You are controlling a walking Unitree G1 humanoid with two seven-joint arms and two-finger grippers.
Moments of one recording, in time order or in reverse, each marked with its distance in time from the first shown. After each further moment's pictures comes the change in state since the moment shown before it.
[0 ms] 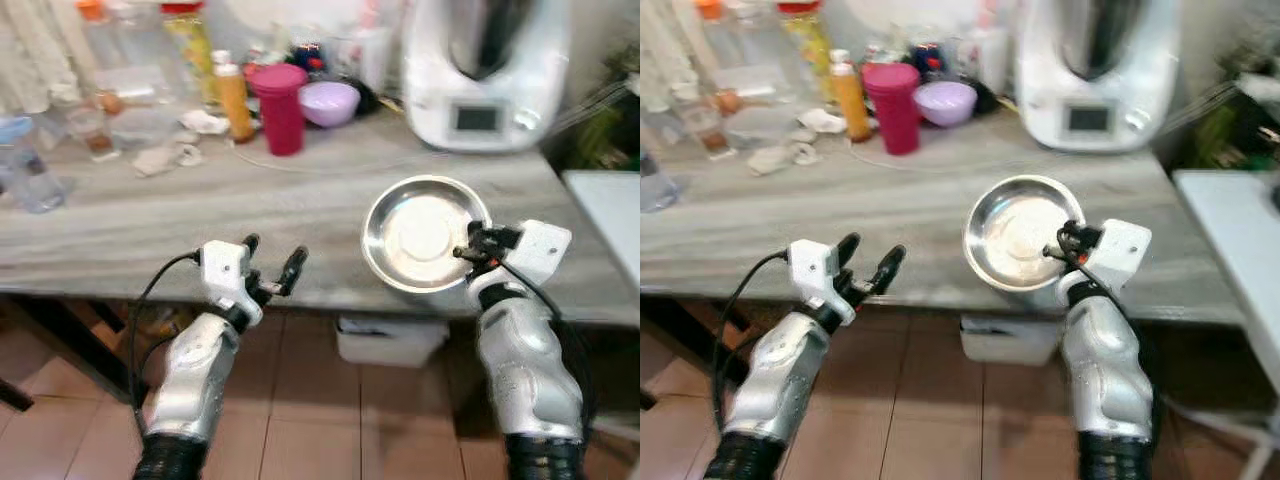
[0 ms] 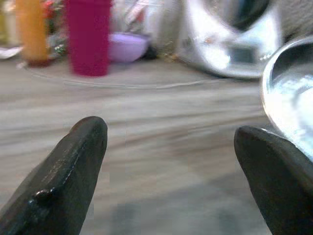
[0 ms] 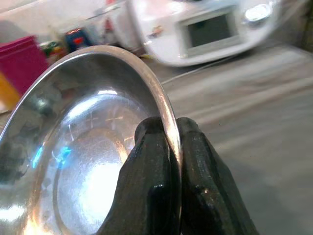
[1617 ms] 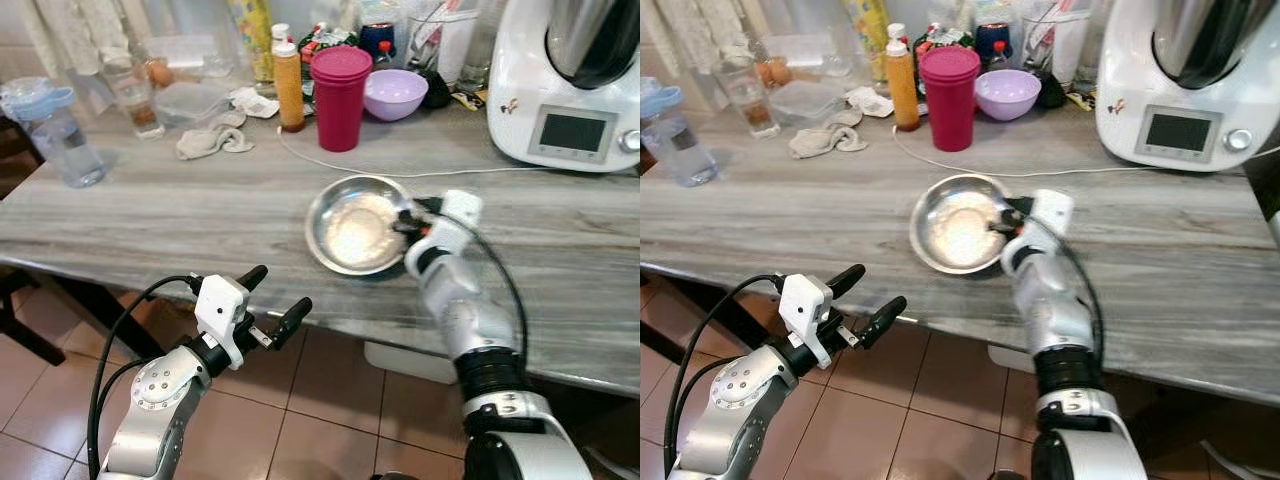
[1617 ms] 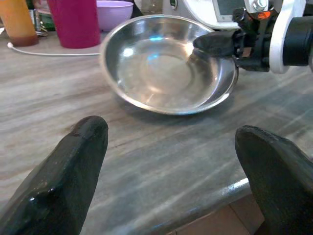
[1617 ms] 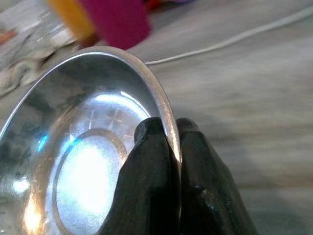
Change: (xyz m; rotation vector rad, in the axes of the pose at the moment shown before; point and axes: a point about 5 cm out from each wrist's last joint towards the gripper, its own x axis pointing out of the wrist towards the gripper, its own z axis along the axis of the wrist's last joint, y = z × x) left arm -0.043 -0.014 0.002 0.143 0.096 -0.285; right arm 0.055 0.046 -0.026 0.045 0.221 0.138
